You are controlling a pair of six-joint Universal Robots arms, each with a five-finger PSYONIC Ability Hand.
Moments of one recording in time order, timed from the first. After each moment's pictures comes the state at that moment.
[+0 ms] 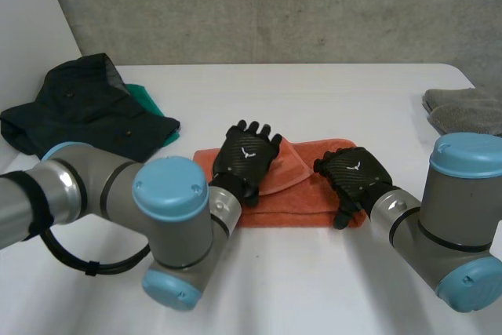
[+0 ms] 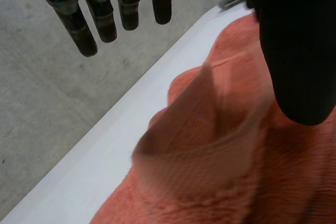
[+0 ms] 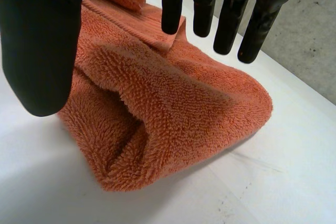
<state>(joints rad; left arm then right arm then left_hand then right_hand) 3.96 -2.27 -1.38 3.53 -1.65 3.56 1.97 -1.09 1.67 -0.20 1.37 2.75 0.19 0.20 0.21 0.20 0.05 0.29 0.34 0.35 0.34 0.16</state>
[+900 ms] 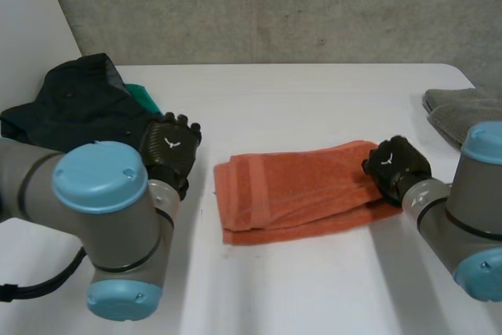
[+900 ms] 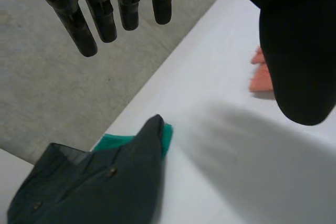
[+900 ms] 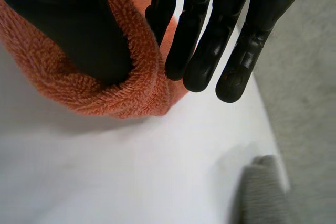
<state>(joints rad) 4.07 -2.01 -1.61 3.48 -1.91 3.67 1.87 -1.13 1.67 -0.18 1.48 2.15 0.19 0.20 0.21 0.20 0.05 0.92 1.17 1.18 1.19 0.97</state>
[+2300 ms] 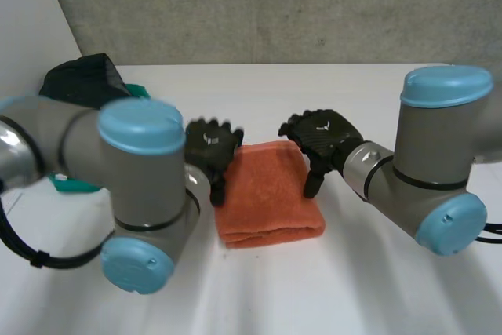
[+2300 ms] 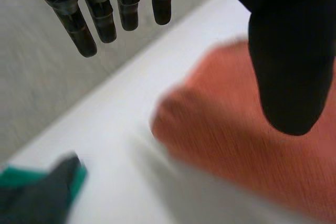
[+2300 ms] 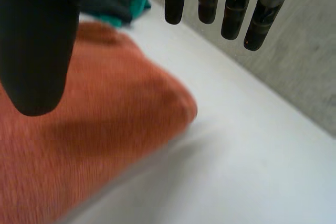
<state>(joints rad) 4.01 -2.14 -1.28 3.12 -1.76 3.44 2.08 -1.03 1.27 0.10 1.35 2.80 0.19 0.20 0.21 0.20 0.04 0.20 0.22 0.21 0.23 0.06</state>
